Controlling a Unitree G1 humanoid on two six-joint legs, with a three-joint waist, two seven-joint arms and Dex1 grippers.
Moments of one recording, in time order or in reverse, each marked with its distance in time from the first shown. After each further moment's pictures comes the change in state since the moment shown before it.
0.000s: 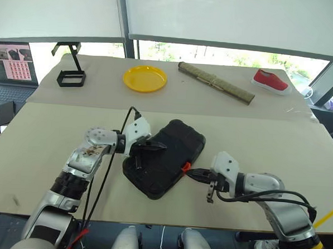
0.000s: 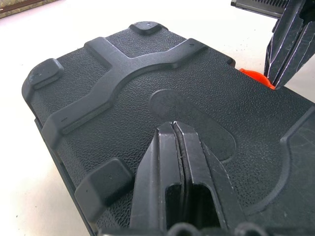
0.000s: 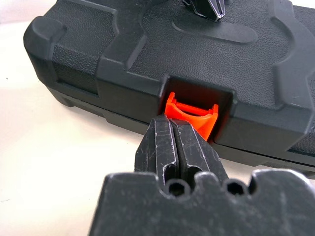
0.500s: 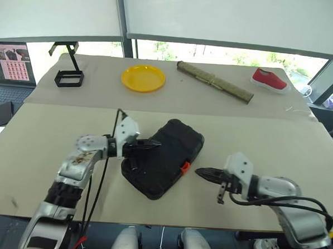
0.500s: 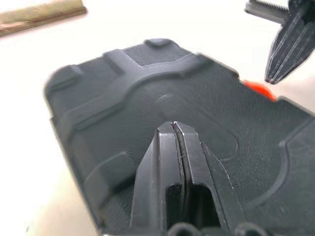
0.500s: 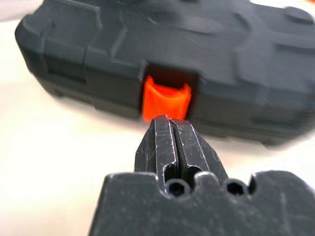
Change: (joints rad) left arm 0.157 0.014 0.186 -0.062 -0.135 -0.046 0.048; right arm 0.124 -0.070 -0.179 -0.081 0.089 -0.004 0.023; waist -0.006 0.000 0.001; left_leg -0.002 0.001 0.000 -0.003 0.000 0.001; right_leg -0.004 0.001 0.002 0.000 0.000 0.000
